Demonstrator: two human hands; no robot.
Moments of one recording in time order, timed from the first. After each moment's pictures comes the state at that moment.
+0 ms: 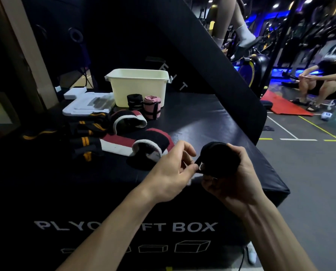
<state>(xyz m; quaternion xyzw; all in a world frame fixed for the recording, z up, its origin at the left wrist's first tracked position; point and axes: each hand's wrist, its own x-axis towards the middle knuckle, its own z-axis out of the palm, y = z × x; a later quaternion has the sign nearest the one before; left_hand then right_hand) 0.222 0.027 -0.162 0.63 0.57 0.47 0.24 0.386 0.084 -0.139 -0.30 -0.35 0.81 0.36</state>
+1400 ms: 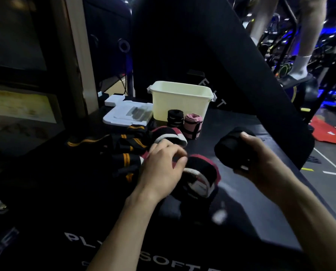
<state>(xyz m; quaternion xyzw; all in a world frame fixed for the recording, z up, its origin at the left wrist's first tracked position) 0.094 0.031 -0.143 0.51 0.74 0.44 -0.01 0.288 0.153 -0.088 -0.33 -0.60 0.65 0.32</state>
